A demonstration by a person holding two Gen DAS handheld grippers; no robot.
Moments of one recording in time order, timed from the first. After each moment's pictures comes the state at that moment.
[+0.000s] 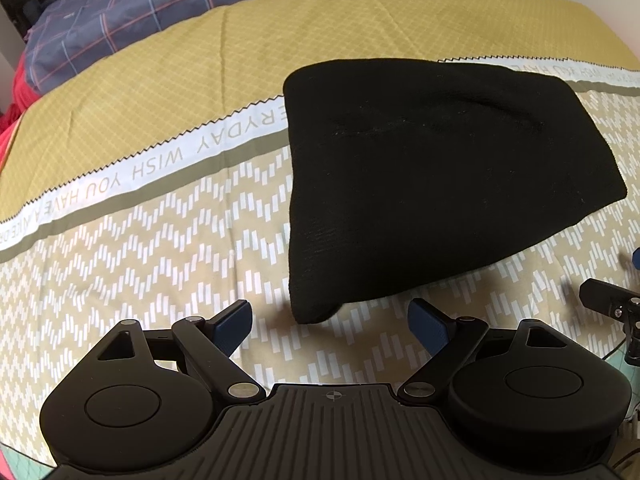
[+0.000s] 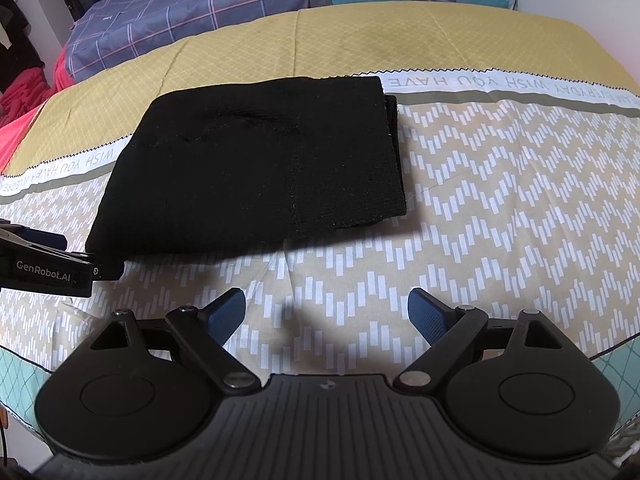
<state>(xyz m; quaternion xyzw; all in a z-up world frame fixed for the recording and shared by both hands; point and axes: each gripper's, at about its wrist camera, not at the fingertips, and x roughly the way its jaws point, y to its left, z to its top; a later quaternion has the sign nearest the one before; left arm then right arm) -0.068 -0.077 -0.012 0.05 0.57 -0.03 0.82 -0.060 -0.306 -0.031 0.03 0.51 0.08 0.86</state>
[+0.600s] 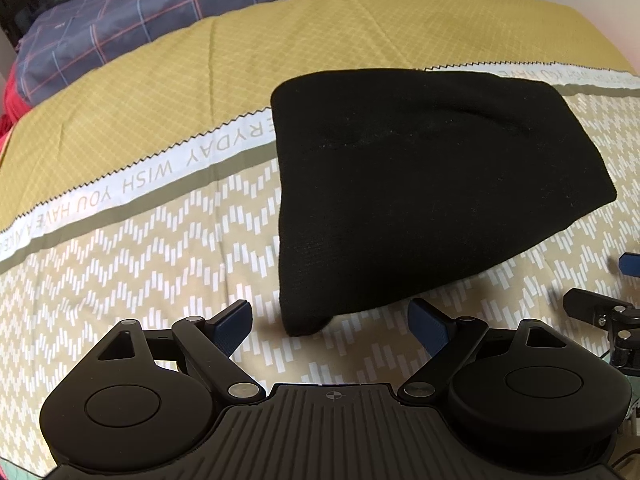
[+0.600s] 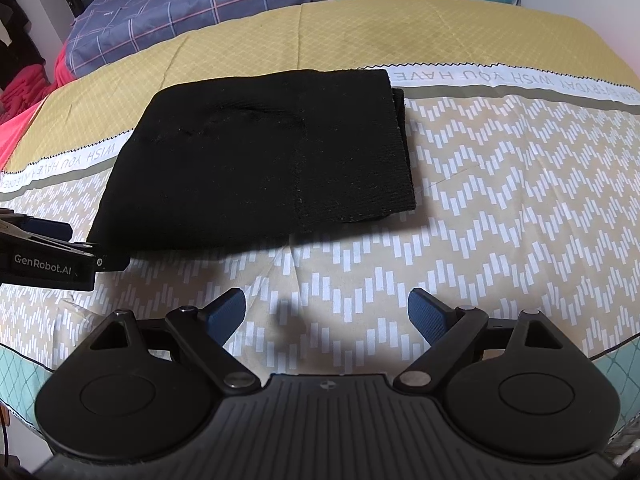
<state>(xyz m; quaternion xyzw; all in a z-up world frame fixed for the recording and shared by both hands) -0.066 -0.077 -0.012 0.05 0.56 -0.05 0.82 -0.057 -0.301 -0.033 0.03 0.52 0.08 0.85</state>
